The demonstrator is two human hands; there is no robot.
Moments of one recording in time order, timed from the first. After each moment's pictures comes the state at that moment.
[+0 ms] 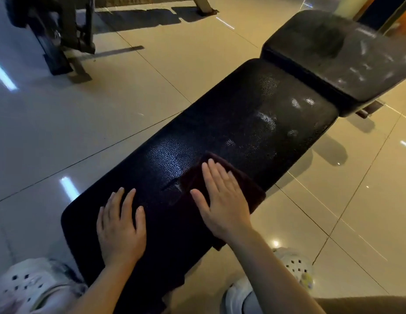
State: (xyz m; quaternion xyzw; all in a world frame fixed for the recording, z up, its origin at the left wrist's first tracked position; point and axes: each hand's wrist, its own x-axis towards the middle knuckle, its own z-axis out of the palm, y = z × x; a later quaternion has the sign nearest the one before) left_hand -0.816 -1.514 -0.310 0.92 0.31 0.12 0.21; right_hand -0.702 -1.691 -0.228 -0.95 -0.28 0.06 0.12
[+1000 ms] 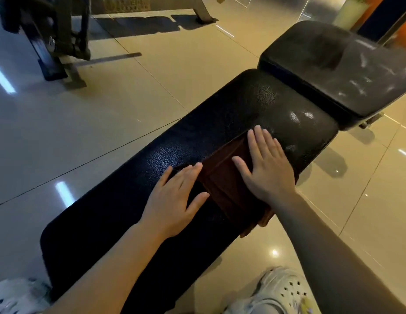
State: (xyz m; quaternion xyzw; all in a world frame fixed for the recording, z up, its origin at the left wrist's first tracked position) left_hand -0.701 -1.551 -0.248 0.97 -0.02 0.05 0.23; right_hand -0.579 -1.744 -0.201 -0.97 -0.22 -0.03 -0.01
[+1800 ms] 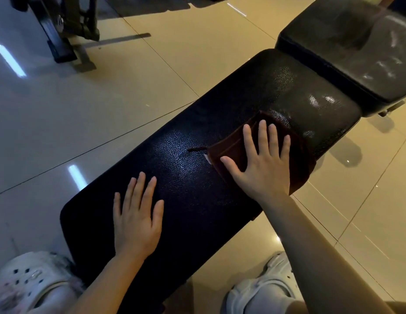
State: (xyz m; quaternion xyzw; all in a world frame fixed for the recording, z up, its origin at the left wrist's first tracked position) left_hand -0.793 -1.521 -0.307 0.95 0.21 0.11 0.23; right_hand -0.615 -1.715 -0.216 -0.98 -0.19 -0.04 -0.04
